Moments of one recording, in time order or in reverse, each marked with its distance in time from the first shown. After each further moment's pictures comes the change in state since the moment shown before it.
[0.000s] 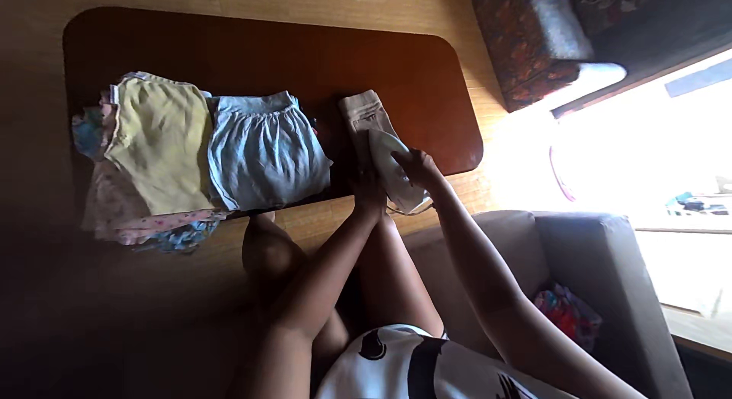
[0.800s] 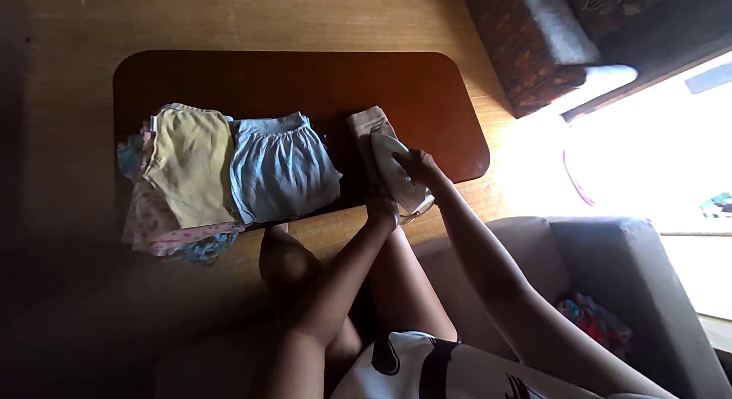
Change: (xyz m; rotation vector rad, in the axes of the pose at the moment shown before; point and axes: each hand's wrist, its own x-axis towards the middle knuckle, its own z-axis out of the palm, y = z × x) left_hand -0.016 0.016 -0.010 0.026 -0.088 -0.022; right_hand 0.014 -0.017 -0.005 0.013 -0.012 -0.005
